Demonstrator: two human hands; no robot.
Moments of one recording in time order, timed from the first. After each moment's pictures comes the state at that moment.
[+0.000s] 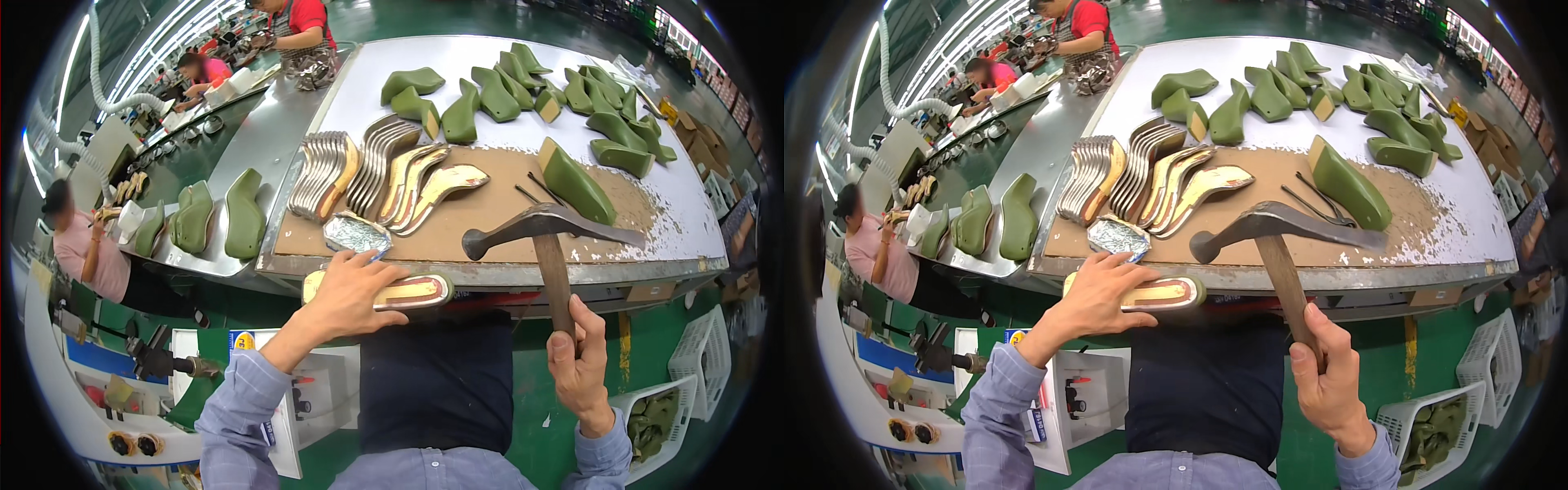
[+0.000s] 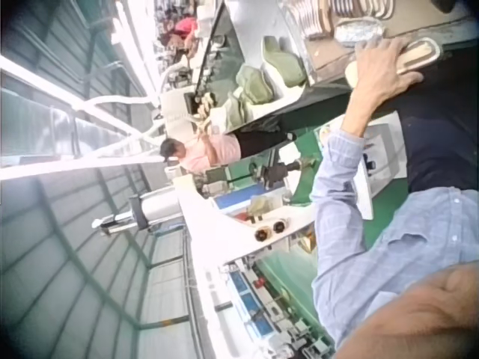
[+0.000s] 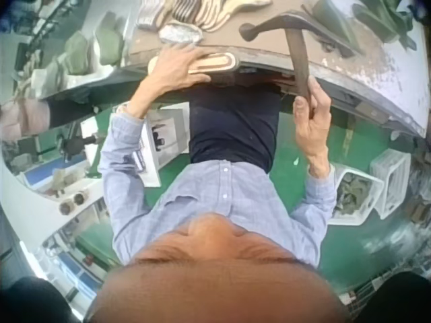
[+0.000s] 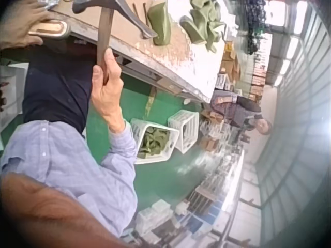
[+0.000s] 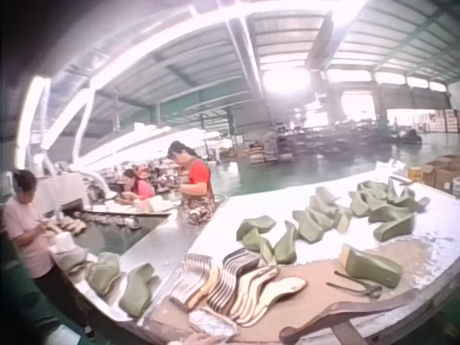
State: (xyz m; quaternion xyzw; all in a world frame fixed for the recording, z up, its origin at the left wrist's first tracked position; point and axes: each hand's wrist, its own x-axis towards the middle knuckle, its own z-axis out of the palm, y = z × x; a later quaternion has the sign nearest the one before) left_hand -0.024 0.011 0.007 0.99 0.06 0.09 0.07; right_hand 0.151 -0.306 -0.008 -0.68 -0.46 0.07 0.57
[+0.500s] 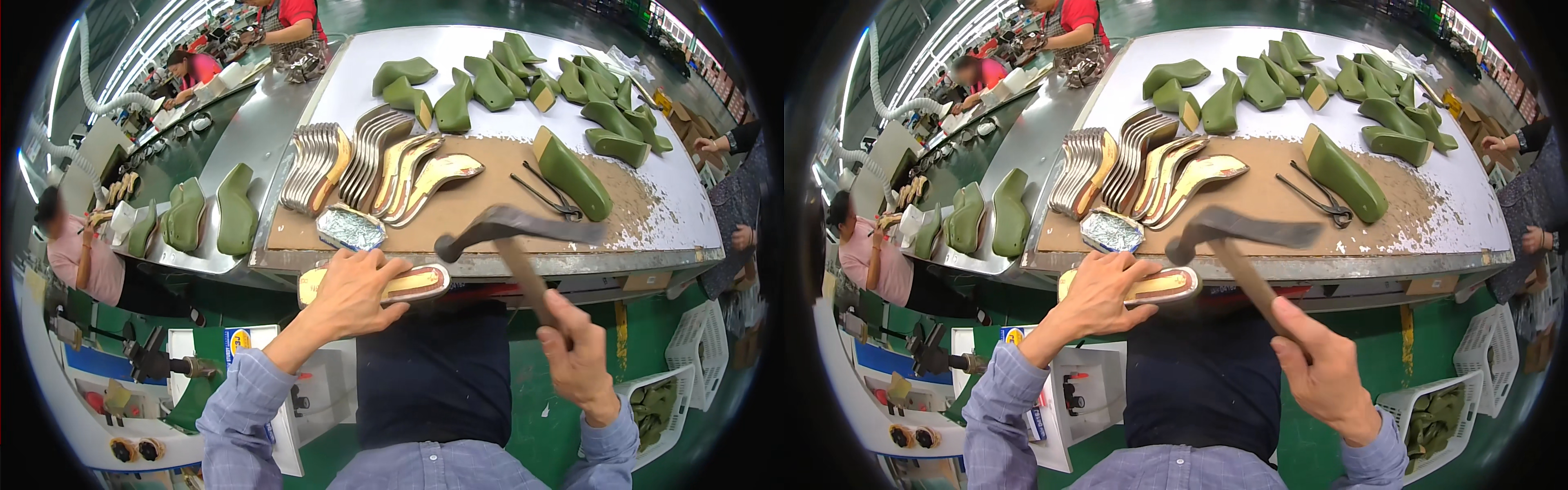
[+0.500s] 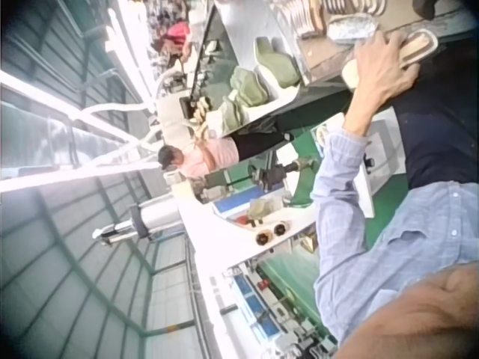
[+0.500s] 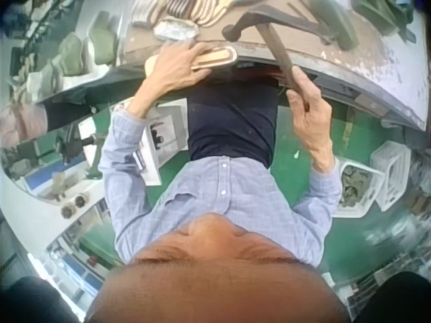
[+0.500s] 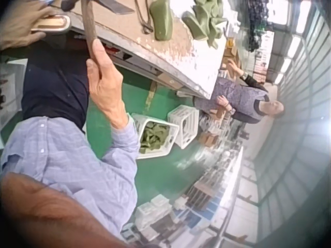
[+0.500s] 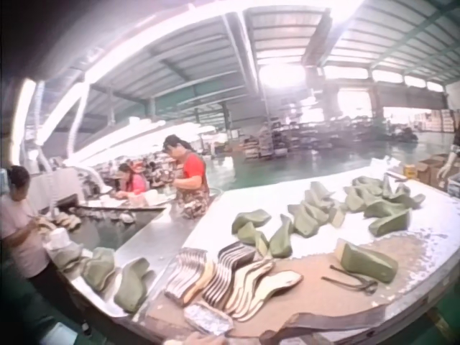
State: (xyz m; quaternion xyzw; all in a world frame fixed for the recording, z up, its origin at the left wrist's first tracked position) left_hand -0.021 0.001 0.004 0.99 0.09 0.06 0.09; right_hand 0.150 -0.295 0.027 -0.71 -0.54 0.04 0.45
